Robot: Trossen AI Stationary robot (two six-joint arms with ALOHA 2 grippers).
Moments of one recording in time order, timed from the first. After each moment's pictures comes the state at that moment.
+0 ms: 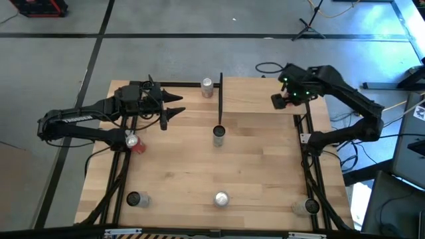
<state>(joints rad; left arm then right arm) 0.23 0.85 0.85 -0.17 -0.07 -0.09 -0.52 1.27 1.50 -1.57 0.09 0.71</state>
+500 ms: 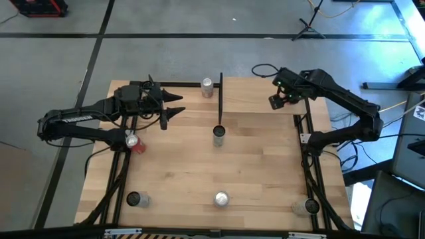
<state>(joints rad) 0.23 0.85 0.85 -0.16 -0.07 -0.09 -0.52 1.27 1.41 -1.47 0.30 0.60</state>
